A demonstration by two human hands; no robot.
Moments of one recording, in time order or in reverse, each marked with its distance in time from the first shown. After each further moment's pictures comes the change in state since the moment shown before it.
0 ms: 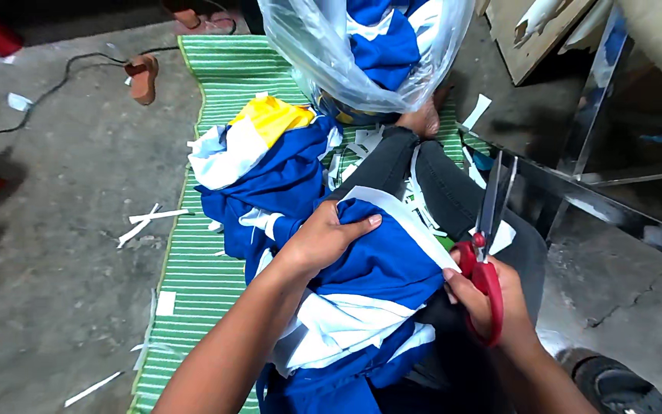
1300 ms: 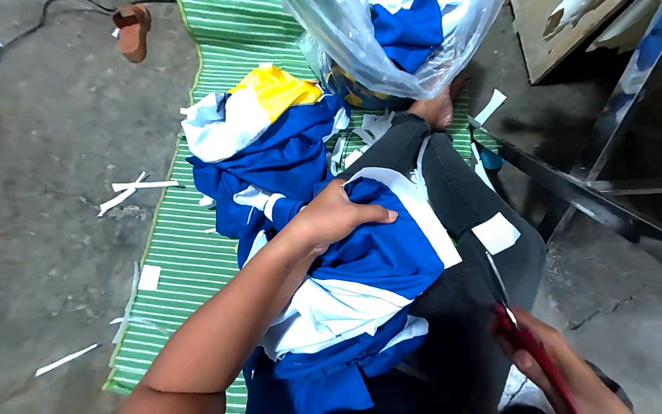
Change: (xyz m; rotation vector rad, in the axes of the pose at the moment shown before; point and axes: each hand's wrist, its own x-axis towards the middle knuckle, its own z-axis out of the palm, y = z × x) left_hand 0.021 0.000 -0.003 -0.127 -0.006 -0.116; right_hand -0.056 0.001 -0.107 -0.343 -0.477 0.239
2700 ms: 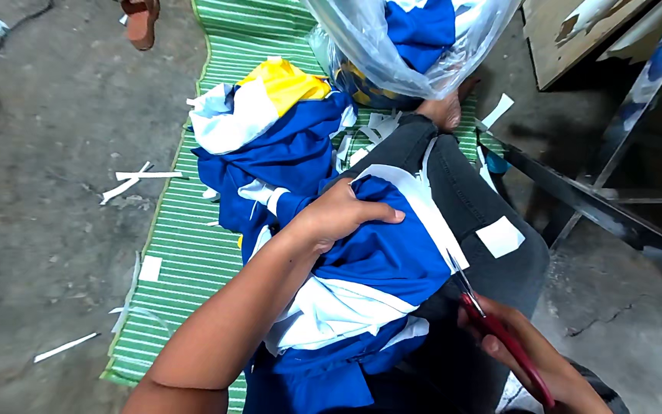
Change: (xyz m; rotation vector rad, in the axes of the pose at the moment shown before) left_hand -0.004 0.000 -0.004 -0.056 -0.037 -0.042; right_hand 0.037 0.000 0.019 0.103 -0.131 -0.075
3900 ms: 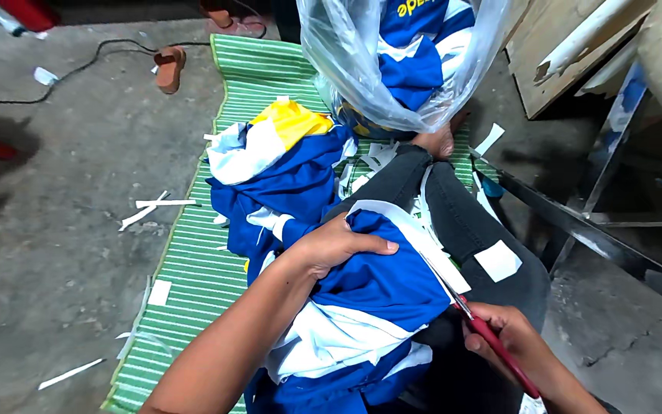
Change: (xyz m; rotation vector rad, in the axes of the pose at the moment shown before) left_hand -0.002 -0.004 -0.006 -0.099 -0.119 -0.043; right_hand 0.033 -0.004 -0.005 -0.100 0.130 -0.139
